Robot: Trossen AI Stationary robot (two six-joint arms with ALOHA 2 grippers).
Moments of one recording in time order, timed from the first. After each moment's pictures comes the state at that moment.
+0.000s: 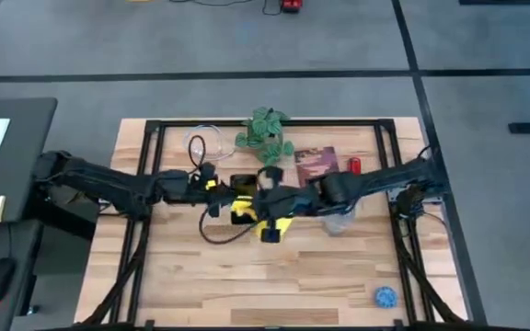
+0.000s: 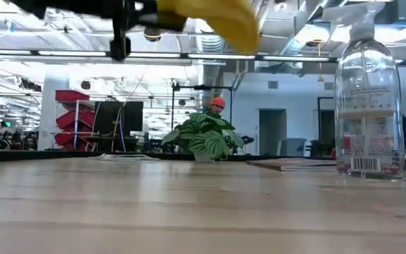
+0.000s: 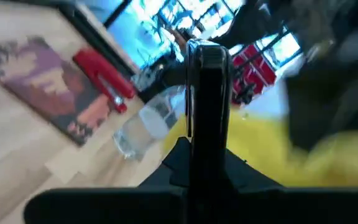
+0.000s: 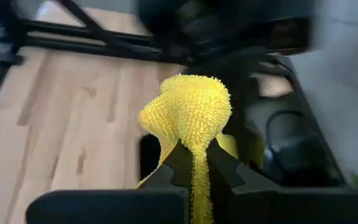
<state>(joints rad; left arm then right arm) -0.11 1.04 0.63 0.32 -0.22 -0.85 0.24 1.87 1.90 -0.67 0.32 -0.05</state>
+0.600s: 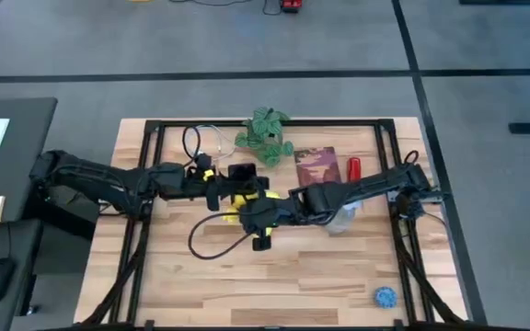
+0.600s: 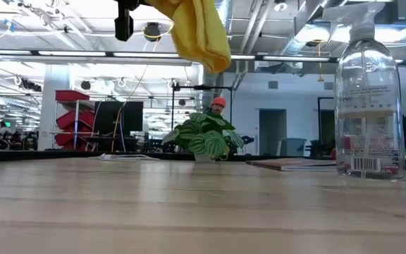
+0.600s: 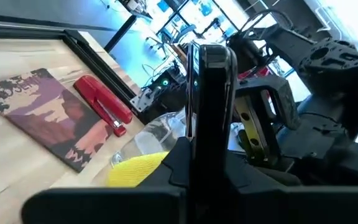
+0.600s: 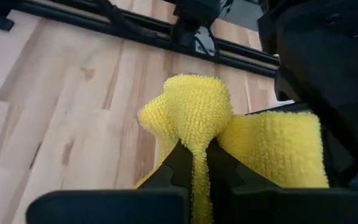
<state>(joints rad) -0.12 1.03 0.73 0.24 -0.26 -0.84 0.24 1.94 1.90 -0.62 0.43 -0.11</state>
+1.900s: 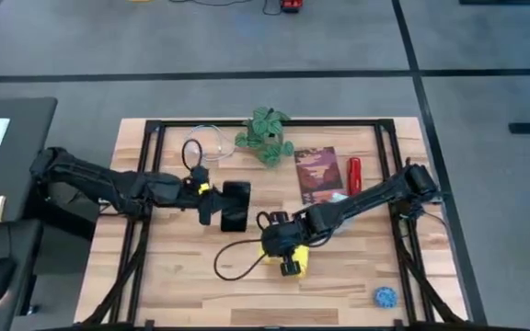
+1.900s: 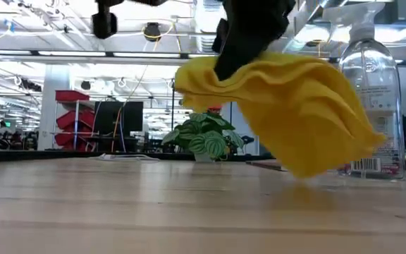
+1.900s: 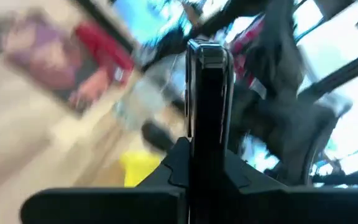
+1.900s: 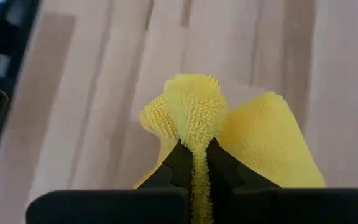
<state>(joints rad) -0.27 0.98 0.73 -0.03 -0.28 -0.94 0.30 1.91 1.45 -0.53 -0.02 0.17</state>
